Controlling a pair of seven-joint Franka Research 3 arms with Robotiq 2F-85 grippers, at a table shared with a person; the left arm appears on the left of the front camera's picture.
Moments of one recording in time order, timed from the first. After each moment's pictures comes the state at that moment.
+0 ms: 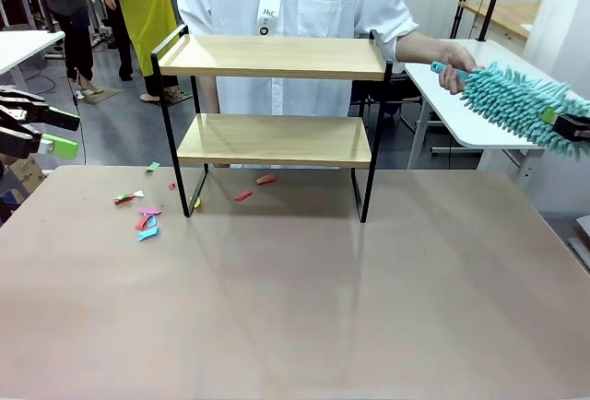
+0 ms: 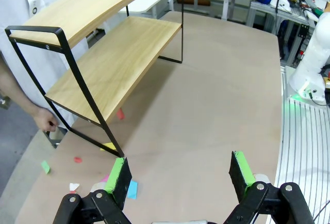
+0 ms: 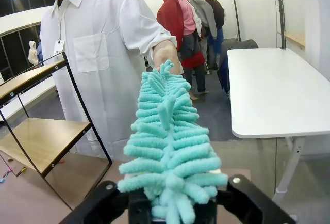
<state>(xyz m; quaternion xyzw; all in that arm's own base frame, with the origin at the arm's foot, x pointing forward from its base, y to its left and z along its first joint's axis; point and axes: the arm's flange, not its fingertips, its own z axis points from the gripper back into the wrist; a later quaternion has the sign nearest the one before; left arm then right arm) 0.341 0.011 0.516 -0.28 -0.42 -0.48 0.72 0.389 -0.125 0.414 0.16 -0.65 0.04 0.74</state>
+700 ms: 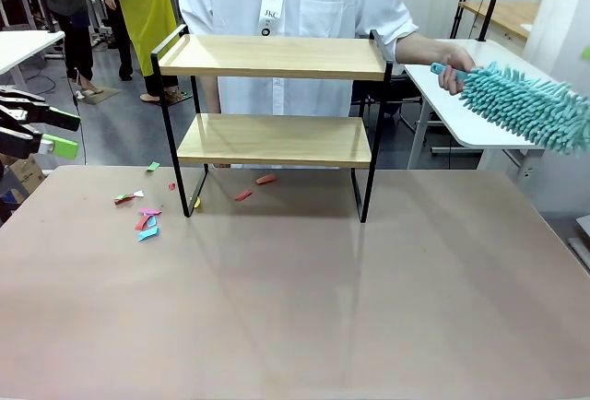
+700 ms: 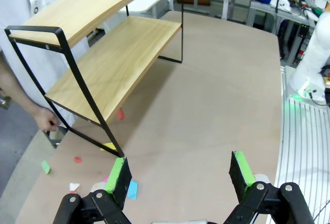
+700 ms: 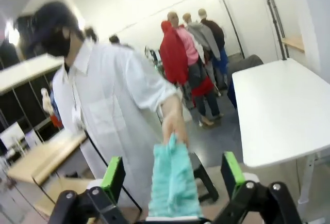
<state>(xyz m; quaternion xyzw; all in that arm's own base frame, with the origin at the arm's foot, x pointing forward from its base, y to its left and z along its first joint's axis) 0.342 0.011 0.516 -0.28 -0.42 -0.48 0.72 0.386 -0.161 0.519 0.24 -0.68 -0.05 0.69</state>
